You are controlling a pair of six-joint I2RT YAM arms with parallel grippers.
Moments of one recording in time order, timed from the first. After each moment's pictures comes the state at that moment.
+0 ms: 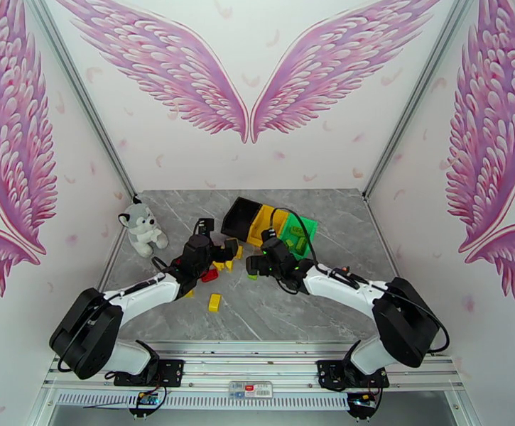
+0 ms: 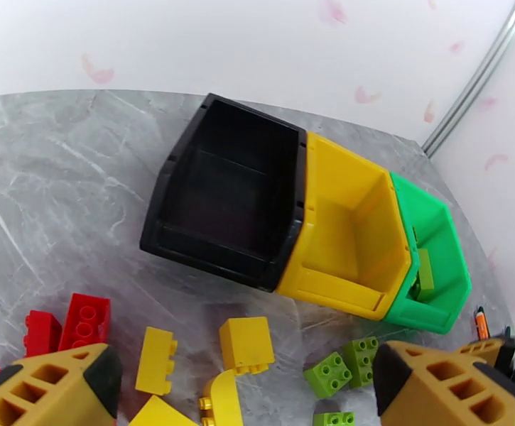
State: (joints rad) left arm -0.54 1.42 0.69 0.34 -0.12 -0.46; right arm 0.76 1.59 0.92 -0.16 0.16 0.52
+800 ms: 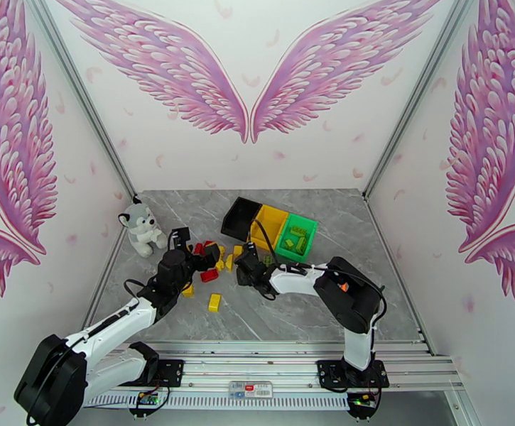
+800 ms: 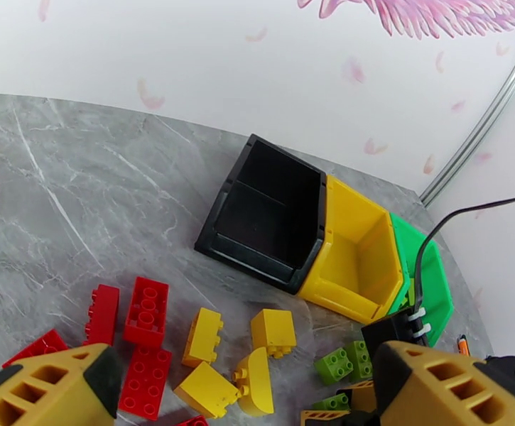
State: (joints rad) left arm -0.49 1.10 0.48 0.33 -0.17 -0.50; right arm 0.85 1.92 1.08 -0.14 0.31 0.57
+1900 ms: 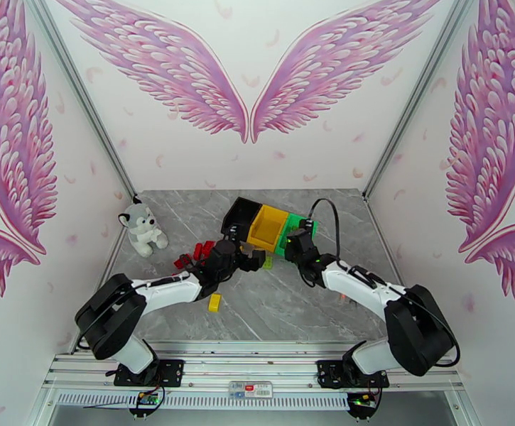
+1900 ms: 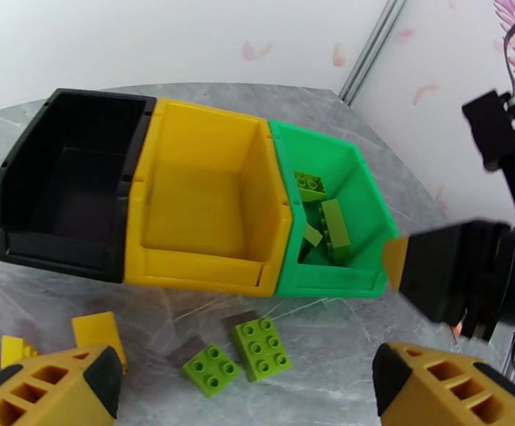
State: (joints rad) left arm -0.78 1.65 0.86 0.41 -0.10 -0.38; right arm 0.45 1.45 0.87 -0.18 0.37 0.57
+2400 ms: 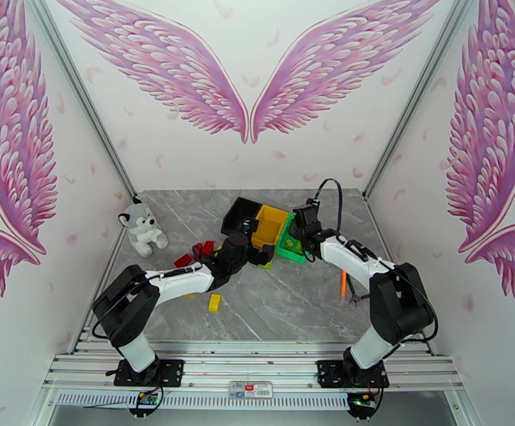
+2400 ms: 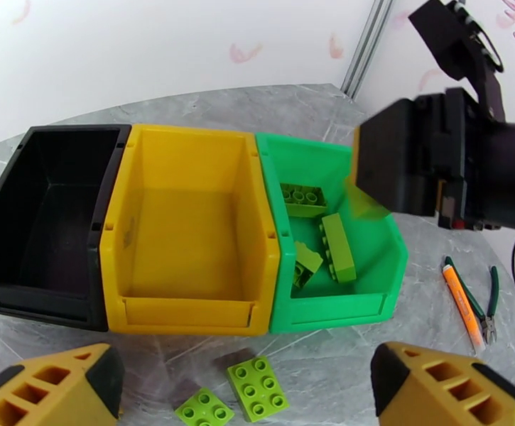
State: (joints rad) left arm -0.79 1.72 0.99 0.33 -0.16 -0.31; right arm 0.35 1.70 1.18 -0.25 0.33 0.54
